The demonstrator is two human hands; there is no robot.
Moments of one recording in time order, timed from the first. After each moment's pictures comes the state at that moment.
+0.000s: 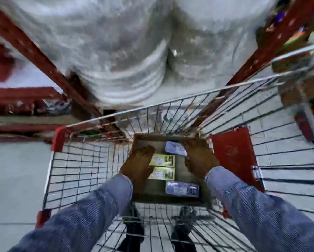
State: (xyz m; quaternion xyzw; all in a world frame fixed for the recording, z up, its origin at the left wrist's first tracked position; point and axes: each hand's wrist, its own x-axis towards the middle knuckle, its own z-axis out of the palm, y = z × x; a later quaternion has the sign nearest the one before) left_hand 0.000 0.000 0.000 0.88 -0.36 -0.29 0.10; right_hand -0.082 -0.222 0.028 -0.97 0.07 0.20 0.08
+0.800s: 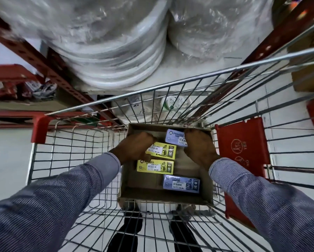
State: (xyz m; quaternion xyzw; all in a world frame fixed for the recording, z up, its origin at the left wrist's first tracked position) left_hand 0.052 -0.029 -0.027 0.81 -0.46 -0.37 0.03; right_hand -0.060 -0.231 -0.012 -0.97 0.11 0.20 0.08
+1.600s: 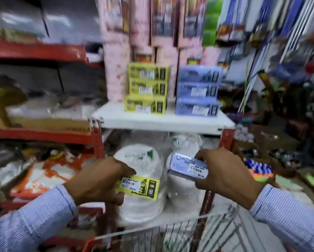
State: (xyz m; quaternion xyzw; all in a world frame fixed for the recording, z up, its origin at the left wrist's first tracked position) left_hand 0.051 0.061 0.506 0.89 -0.46 0.06 0.00; right_hand -0.069 -0.229 0.530 -0.99 0.04 -0.14 -0.02
